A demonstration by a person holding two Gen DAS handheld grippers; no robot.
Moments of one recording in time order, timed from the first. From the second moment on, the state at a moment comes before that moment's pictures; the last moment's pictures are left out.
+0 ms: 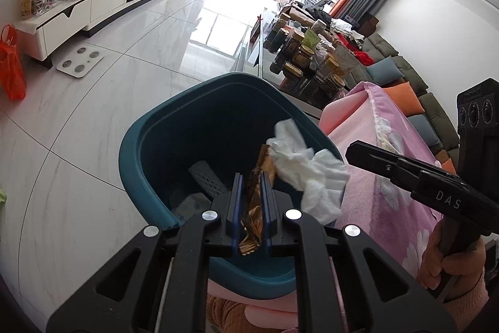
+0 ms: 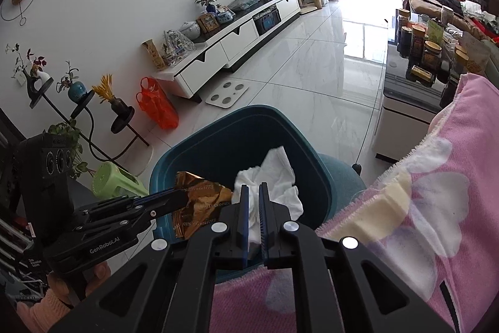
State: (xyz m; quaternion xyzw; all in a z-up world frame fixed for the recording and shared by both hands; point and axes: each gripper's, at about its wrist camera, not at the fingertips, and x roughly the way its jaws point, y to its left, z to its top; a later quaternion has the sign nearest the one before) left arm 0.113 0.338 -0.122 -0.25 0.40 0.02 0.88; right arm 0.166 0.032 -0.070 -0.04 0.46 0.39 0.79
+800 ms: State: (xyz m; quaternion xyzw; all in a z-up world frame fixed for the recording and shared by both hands) left arm 0.082 0.208 -0.054 -0.16 0.33 -0.14 0.92; right arm 0.097 -0.117 0.001 0.02 0.34 0.38 0.86
